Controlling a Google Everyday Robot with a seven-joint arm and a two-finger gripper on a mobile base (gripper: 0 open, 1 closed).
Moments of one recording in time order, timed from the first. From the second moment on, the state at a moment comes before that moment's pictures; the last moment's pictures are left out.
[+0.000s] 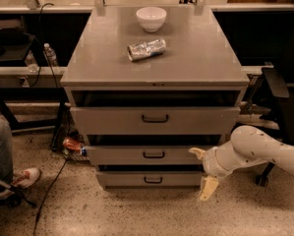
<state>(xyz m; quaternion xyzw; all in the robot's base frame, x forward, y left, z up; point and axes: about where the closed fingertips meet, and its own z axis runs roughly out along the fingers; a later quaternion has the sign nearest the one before) 0.501 -0.180 0.518 -0.69 0.67 0.14 0.23</state>
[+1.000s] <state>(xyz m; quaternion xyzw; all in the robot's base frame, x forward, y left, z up) 0.554 -0.206 0.463 -0.71 0.65 0.08 0.25</state>
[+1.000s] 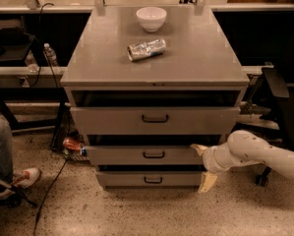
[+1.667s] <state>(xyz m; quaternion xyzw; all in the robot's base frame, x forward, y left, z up) 0.591 -0.207 0.438 -0.73 0.62 0.00 0.28</state>
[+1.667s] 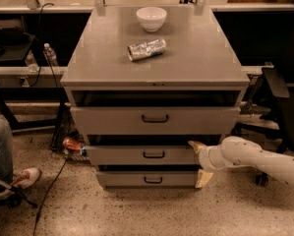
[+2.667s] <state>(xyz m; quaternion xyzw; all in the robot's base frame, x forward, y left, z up) 0.625 -0.198 0.411 -0.73 0.61 -0.01 0.30</state>
